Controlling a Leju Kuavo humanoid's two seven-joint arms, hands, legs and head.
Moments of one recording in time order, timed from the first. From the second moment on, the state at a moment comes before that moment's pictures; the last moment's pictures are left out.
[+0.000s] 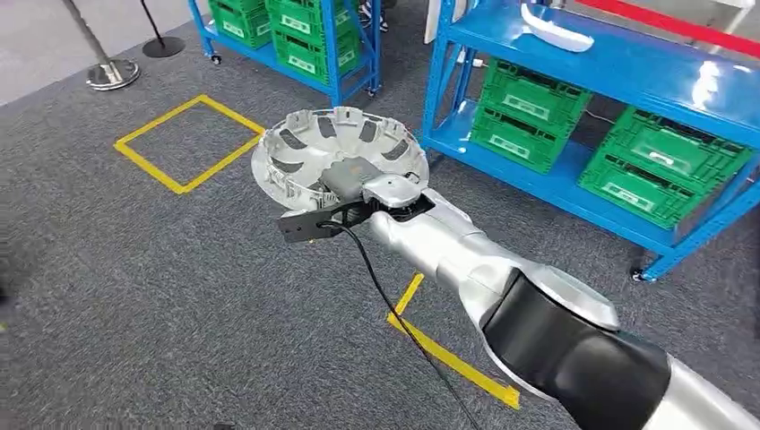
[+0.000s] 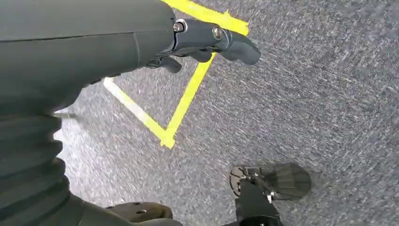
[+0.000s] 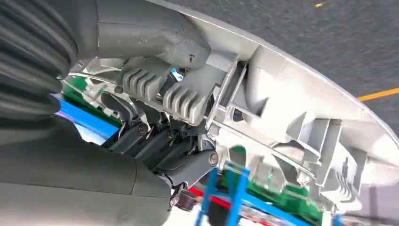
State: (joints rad) left arm -0.13 -0.14 0.14 -0.18 -0.45 0.19 0.05; right arm -1.08 0.19 0.88 -0.32 0.76 0.04 -0.18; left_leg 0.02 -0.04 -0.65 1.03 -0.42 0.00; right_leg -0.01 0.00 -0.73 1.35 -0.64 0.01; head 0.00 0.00
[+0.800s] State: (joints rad) left arm -0.12 -0.16 0.14 -0.18 -0.44 0.21 0.04; right arm -1.08 0.18 0.88 -0.31 0.80 0.05 -0.18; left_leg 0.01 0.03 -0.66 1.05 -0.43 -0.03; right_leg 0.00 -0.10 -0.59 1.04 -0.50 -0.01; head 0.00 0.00
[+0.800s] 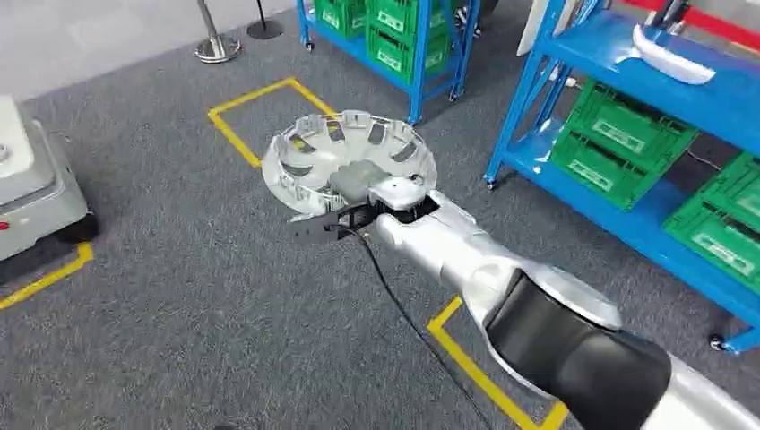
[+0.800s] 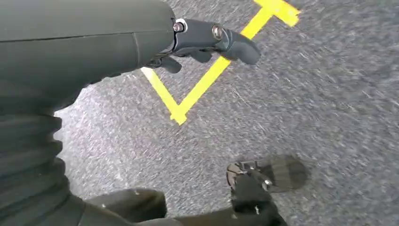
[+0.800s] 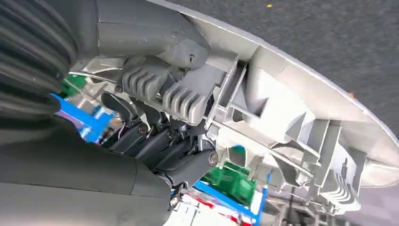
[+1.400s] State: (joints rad) left arm -0.12 -0.16 0.14 -0.18 -0.44 0.20 0.05; right arm -1.10 0.19 0.88 -0.31 0.81 0.06 -0.19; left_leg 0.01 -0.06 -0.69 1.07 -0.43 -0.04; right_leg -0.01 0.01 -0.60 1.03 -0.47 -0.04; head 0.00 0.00
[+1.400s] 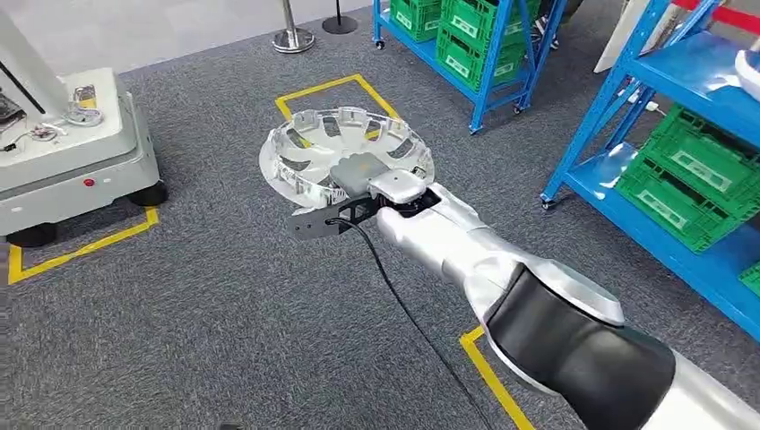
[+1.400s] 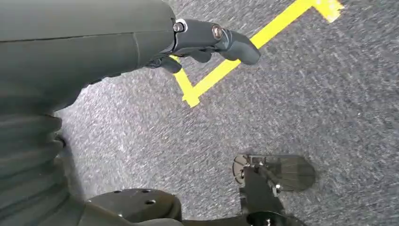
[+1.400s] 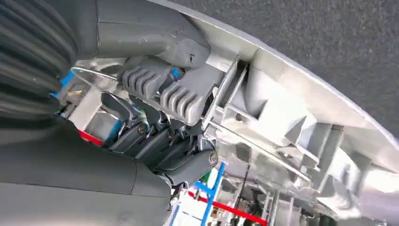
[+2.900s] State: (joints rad) left arm -0.13 -0.17 0.16 -0.18 -0.43 0.20 0.03; right arm -1.15 0.18 0.88 -0.31 0.82 0.09 -0.21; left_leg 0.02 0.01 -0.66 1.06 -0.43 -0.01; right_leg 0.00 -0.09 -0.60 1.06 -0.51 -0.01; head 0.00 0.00
